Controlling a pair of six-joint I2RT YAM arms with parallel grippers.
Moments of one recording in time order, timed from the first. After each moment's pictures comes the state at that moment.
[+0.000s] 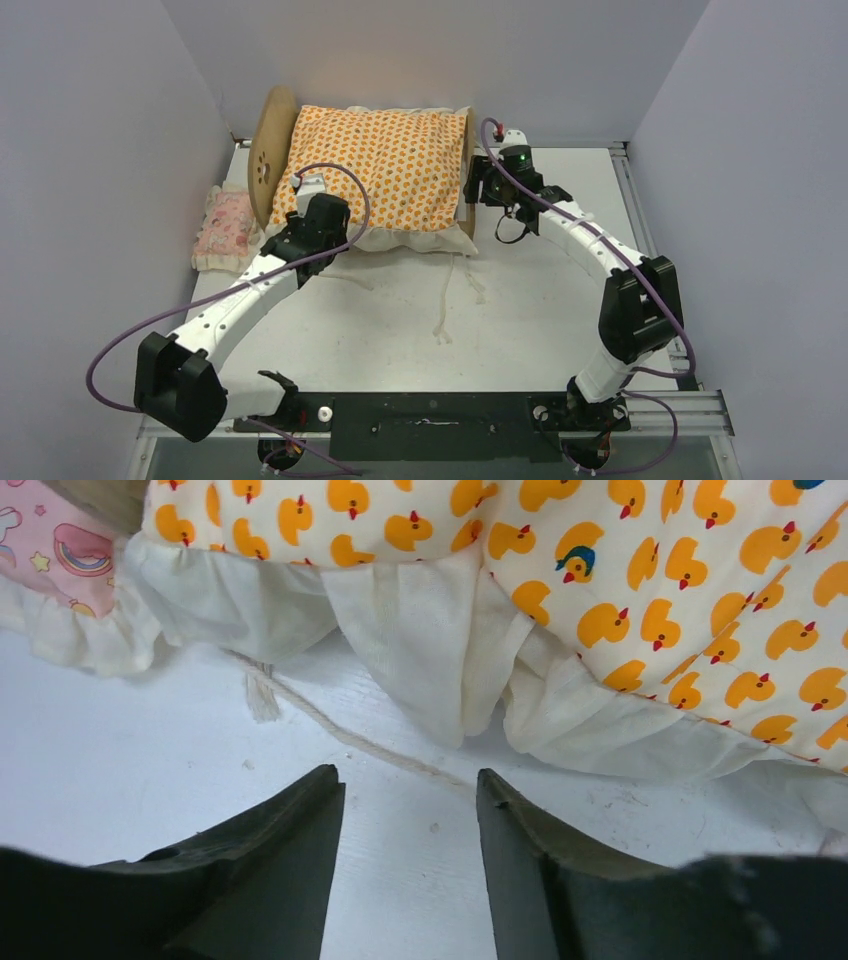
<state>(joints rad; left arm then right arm) -0.47 1.30 1.01 -0.53 -0.58 -0.53 0.40 1.67 1.33 -0.23 0.03 0.33</state>
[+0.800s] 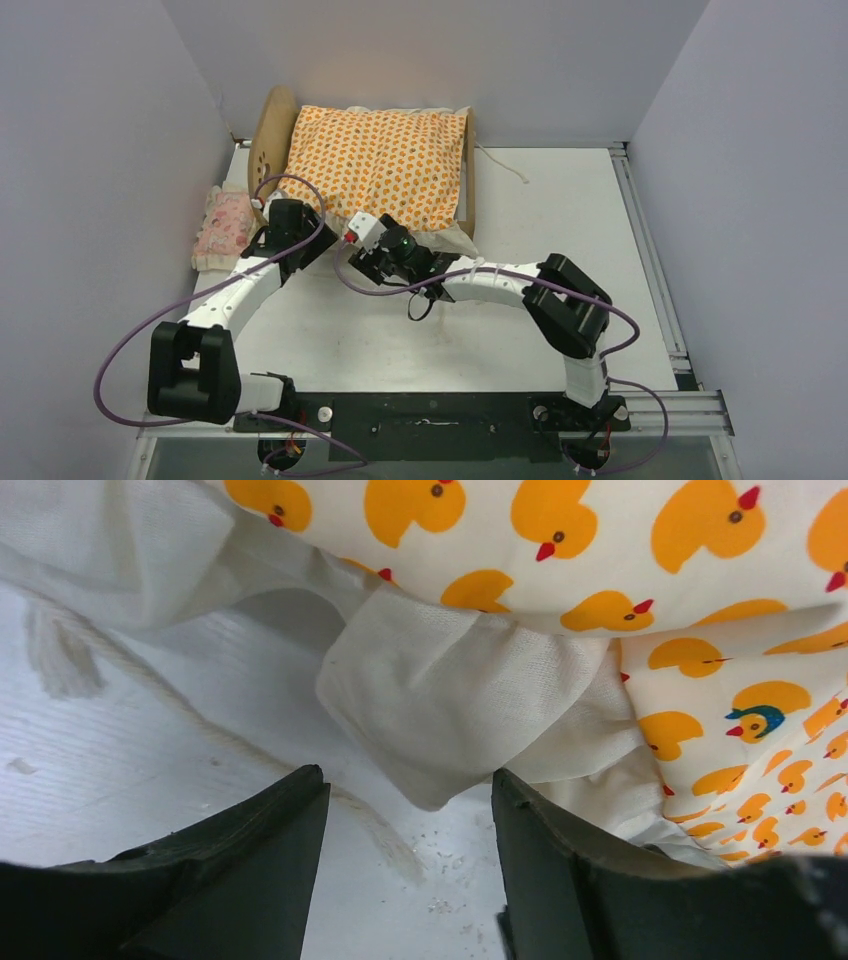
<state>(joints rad) -0.16 1.32 0.83 -0.27 -0.11 -0.80 0.97 1.89 1.25 0.18 0.16 -0.21</state>
